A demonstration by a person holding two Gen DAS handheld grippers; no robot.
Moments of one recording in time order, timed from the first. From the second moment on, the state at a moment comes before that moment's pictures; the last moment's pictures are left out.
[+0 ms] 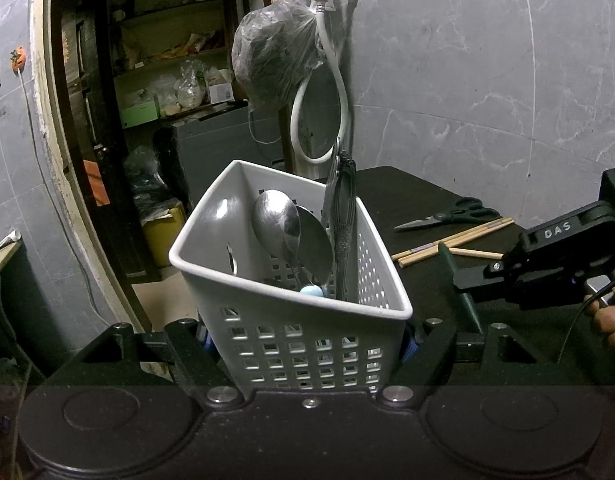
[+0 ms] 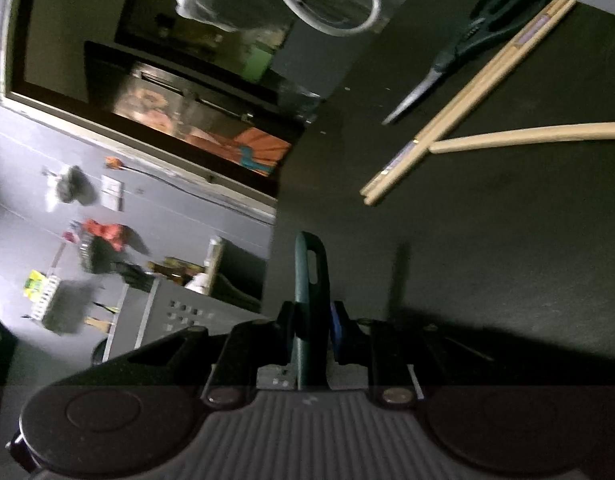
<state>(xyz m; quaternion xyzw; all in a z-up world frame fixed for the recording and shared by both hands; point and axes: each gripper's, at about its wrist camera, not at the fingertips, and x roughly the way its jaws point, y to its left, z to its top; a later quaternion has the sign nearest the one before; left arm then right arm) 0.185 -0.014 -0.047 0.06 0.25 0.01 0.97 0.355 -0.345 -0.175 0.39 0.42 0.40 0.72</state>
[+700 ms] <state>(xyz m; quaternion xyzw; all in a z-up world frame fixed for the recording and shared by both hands) 0.186 -0.015 -0.047 0.06 0.25 0.01 0.97 0.349 -0.352 -0.178 0.38 0.42 0.39 0.73</state>
